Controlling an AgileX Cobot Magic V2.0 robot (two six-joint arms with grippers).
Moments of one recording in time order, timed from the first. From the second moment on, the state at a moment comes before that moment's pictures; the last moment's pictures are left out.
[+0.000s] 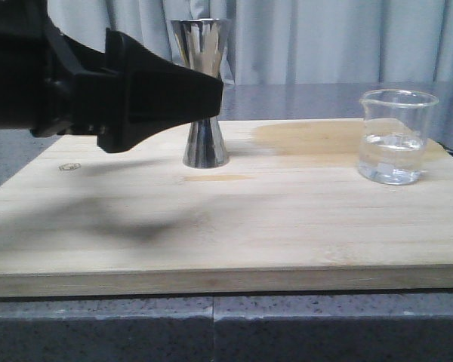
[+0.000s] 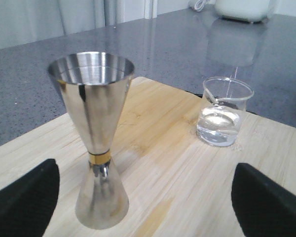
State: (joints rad) left arm -0.63 1.38 -0.47 0.58 -0.77 -0.44; right arm 0.01 0.50 -0.42 0.04 0.19 0.02
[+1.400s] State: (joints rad) left arm -0.46 1.67 -0.71 0.94 -0.96 -0.69; right arm 0.02 0.51 -0.42 0.04 0.16 0.02
